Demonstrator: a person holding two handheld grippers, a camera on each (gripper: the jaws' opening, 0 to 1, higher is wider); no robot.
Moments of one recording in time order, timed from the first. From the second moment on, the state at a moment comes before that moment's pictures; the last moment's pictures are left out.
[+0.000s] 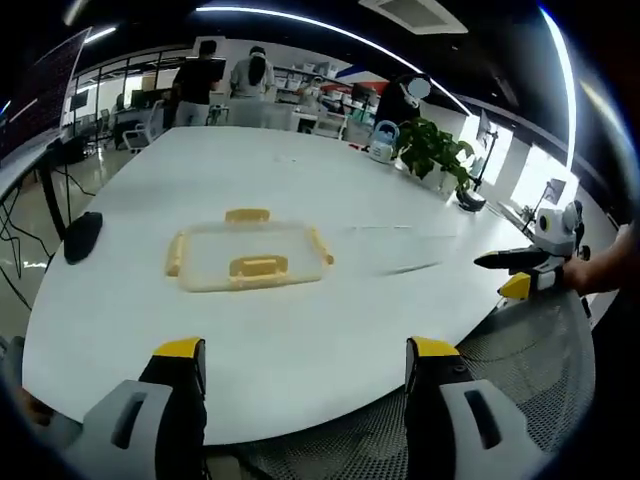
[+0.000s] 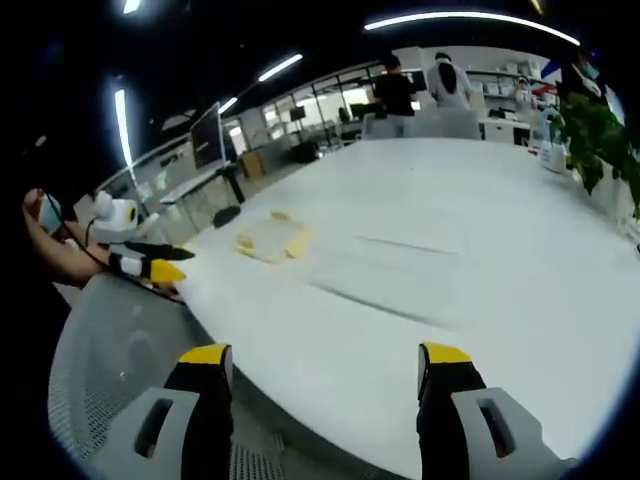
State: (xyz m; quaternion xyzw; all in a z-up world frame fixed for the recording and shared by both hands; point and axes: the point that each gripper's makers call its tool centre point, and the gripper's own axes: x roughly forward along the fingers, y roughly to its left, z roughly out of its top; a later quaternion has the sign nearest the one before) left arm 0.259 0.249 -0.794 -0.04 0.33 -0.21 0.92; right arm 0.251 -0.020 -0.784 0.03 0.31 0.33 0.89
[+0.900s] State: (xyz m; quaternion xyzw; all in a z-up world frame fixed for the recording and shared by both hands) left arm 0.260 0.245 -0.785 -0.02 0.33 -0.22 0.92; right arm 0.258 -0.023 -0.763 0.04 0.28 0.32 0.90
